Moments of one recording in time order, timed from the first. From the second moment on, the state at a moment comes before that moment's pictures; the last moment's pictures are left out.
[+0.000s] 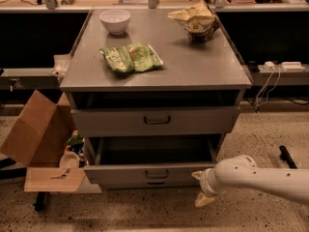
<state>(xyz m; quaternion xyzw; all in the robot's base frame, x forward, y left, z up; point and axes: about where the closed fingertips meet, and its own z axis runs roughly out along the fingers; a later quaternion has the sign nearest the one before) 0.485 -0.195 0.397 -0.69 0.70 0.04 0.17</state>
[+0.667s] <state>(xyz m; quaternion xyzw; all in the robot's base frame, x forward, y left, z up) 0.531 -0.187 0.407 -0.69 0.69 0.00 0.21</state>
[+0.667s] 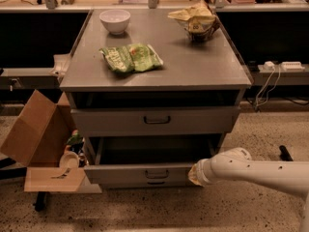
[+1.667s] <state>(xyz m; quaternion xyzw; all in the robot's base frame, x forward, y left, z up) 0.552 -0.185 0.412 -0.69 0.69 -0.01 0.23</state>
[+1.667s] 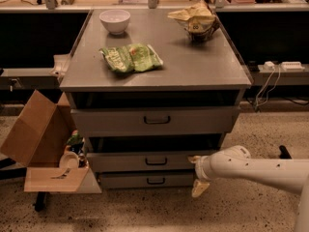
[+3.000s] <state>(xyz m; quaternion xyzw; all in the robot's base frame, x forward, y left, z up) 0.610 -0.199 0.418 -0.67 0.69 -0.06 0.24</state>
